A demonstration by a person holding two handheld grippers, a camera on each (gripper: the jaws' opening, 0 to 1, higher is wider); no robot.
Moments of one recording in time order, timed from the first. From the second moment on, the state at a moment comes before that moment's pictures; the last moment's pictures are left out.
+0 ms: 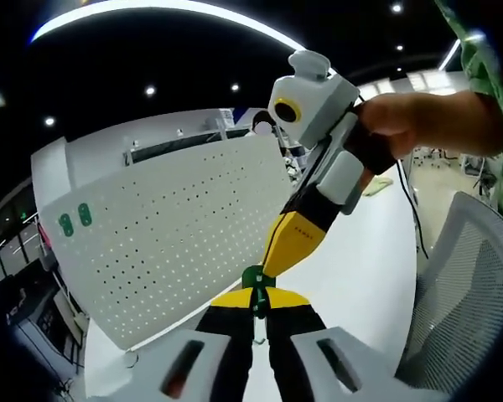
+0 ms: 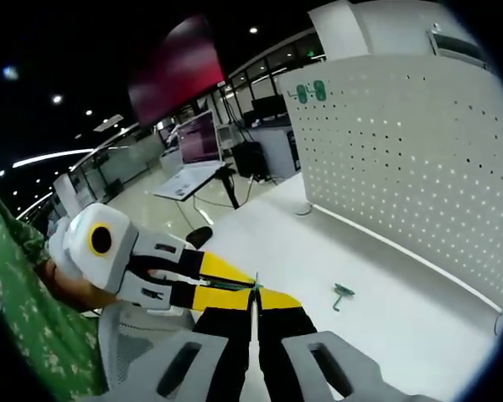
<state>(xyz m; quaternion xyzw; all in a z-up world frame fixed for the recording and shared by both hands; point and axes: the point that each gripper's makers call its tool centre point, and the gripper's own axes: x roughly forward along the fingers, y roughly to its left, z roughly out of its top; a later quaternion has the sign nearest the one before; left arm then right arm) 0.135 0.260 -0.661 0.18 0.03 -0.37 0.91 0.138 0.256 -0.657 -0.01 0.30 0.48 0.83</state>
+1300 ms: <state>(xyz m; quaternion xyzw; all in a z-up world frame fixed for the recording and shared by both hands) 0.141 0.265 -0.659 0.12 0.05 -0.36 0.92 0.151 0.238 -0.642 -0.02 0.23 0.46 0.86</state>
